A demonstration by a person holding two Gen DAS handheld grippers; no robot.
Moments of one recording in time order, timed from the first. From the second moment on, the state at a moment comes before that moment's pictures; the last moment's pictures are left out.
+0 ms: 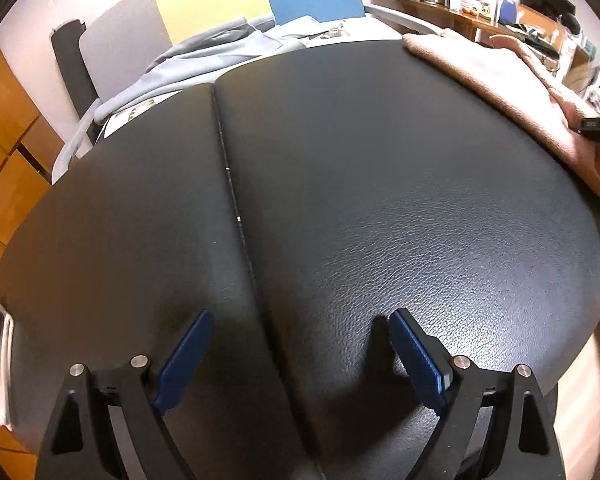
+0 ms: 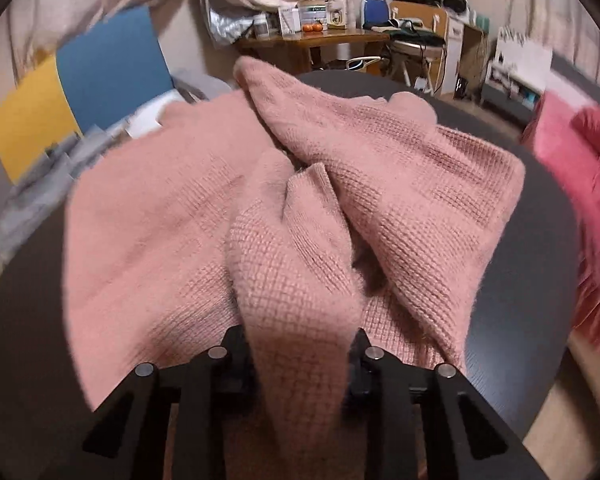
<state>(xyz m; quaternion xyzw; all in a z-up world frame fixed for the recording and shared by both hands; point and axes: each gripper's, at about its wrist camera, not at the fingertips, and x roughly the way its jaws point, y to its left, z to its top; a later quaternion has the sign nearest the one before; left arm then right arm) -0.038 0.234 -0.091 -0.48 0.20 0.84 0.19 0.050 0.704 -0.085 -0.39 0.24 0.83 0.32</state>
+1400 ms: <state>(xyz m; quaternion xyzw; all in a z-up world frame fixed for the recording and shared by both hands) -0.109 0.343 -0.045 -0.35 0.31 0.84 0.29 0.091 0.427 -0.101 -0.38 0.29 0.88 -0.02</state>
